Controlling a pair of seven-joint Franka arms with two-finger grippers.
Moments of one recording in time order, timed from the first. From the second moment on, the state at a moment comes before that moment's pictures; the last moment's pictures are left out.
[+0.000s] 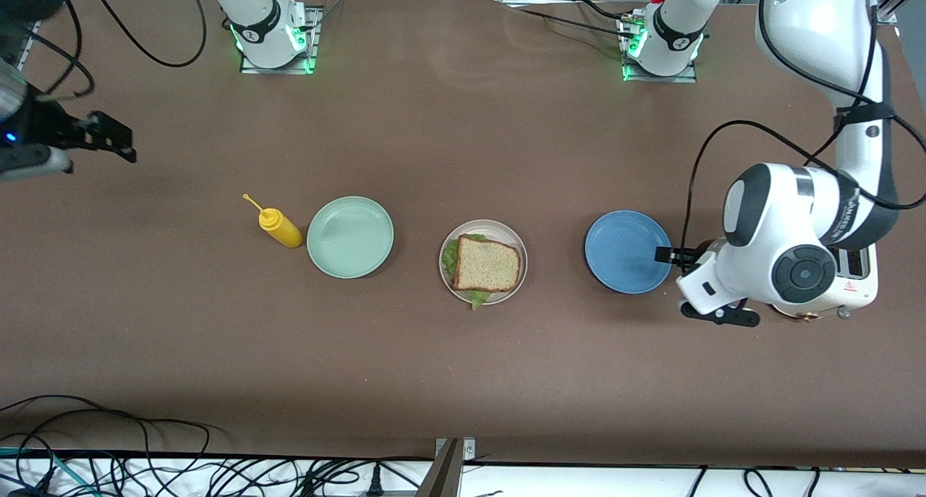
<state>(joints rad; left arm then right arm) -0.23 0.62 0.13 -1.31 -0.03 1.60 0.02 0.04 -0.07 -0.08 -1.74 -0.01 1.69 -0.23</state>
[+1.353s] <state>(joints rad) -0.13 0.25 0.14 -1.35 -0.02 1.33 0.01 0.04 -0.04 -0.09 -1.66 -0.01 1.62 -0.05</state>
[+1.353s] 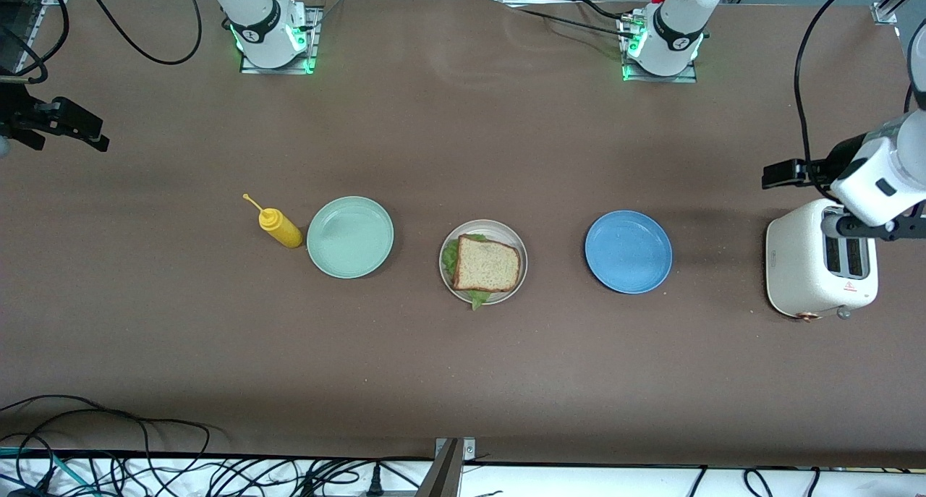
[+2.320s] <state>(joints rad) -0.14 0.14 0.11 -1.53 -0.02 1.49 0.00 0.04 -0.04 -0.09 -1.66 -0.01 1.64 -0.04</state>
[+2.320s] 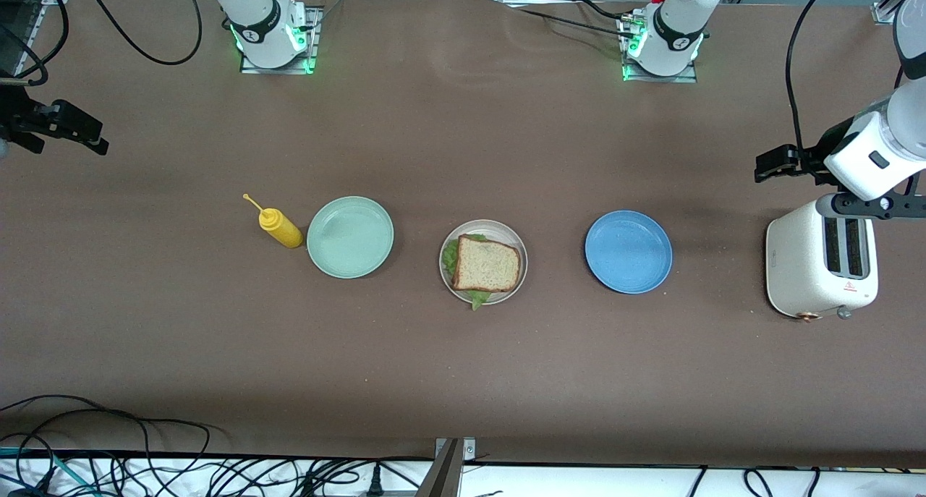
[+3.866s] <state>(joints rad) -0.13 0.13 0.10 -1.51 -0.02 1.49 -0.01 0.04 -0.04 -0.09 -1.66 -0.01 1.65 -0.04</state>
